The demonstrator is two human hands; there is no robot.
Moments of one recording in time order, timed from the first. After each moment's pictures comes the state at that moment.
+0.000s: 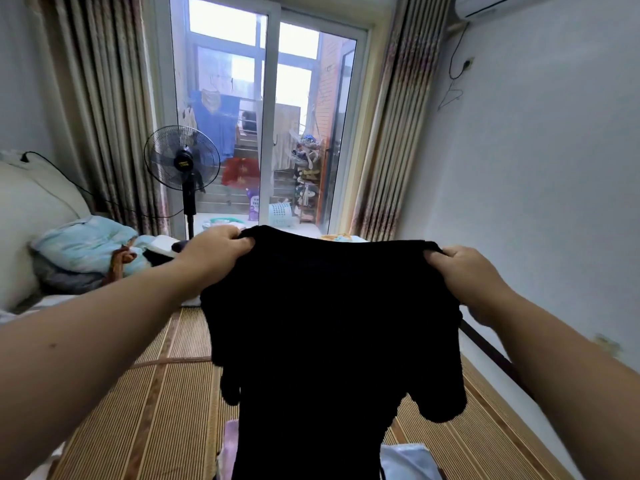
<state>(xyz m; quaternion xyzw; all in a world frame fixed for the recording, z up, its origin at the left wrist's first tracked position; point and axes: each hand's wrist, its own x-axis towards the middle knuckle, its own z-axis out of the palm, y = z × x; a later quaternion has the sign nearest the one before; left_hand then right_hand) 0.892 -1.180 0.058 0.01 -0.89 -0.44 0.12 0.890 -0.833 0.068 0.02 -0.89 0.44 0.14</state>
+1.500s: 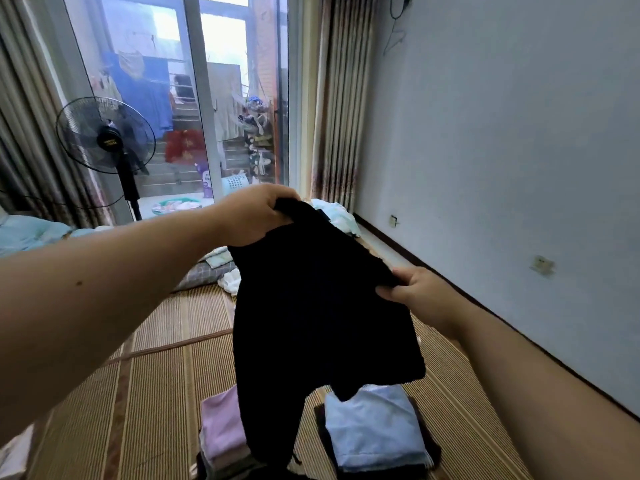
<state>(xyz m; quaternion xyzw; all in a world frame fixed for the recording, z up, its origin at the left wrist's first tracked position) 0.862 -1.062 0.081 -0.27 -0.92 -0.26 0.06 0.931 -0.783 -0.014 0.08 -0.85 0.52 -0.06</state>
